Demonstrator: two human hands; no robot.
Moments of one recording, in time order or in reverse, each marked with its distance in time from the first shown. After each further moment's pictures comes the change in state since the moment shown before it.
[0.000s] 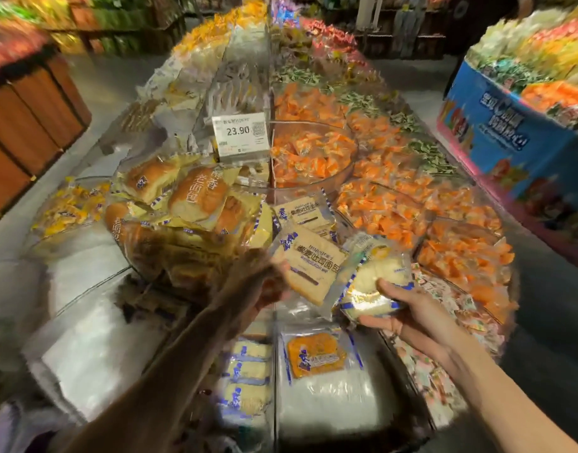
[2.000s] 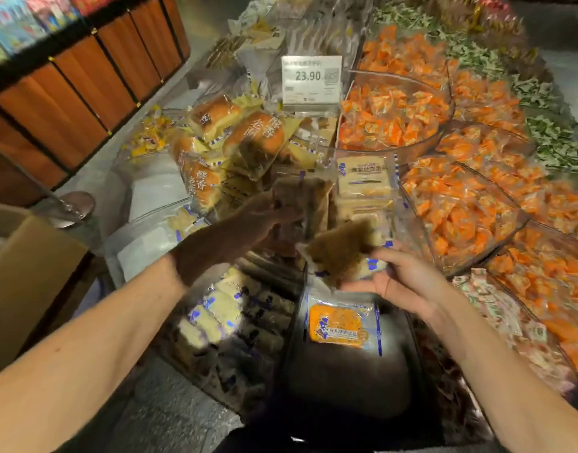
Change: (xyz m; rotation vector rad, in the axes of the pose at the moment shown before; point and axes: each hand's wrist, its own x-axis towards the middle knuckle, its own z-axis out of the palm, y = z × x) left_hand -0.012 0.039 -0.028 0.181 0.159 -0.005; right_hand 0.058 -0.006 0.050 -0.086 -0.521 0.241
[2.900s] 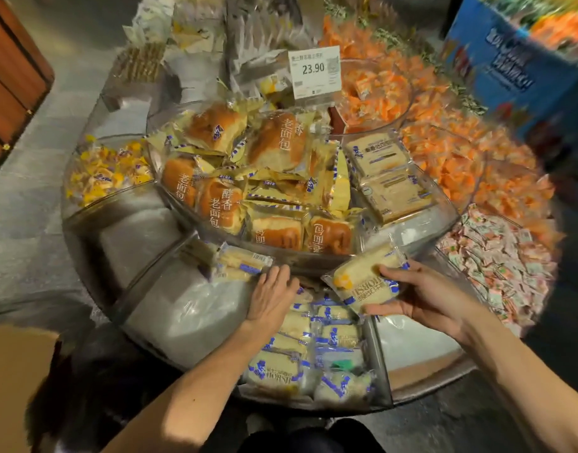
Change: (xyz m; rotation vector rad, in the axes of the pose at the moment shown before) left_hand 0.017 -0.172 -0.128 1.580 -0.220 0.532; right_hand 0.014 0.117 0.126 0.042 0.548 -0.065
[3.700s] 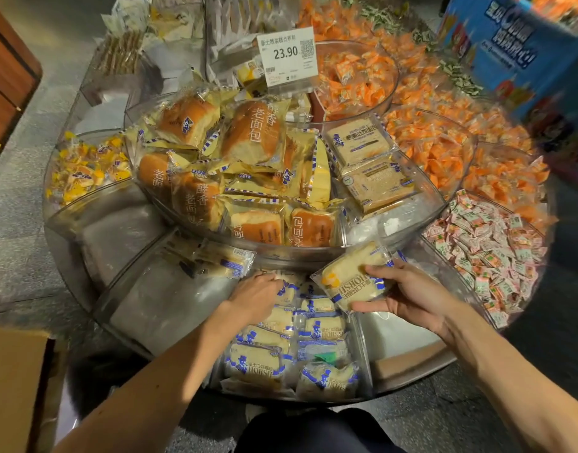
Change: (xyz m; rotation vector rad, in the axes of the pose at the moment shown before) left_hand 0.018 0.000 -0.008 -0.105 -0.294 0.095; right_hand 0.009 0.006 -0.028 0.059 0.029 0.064
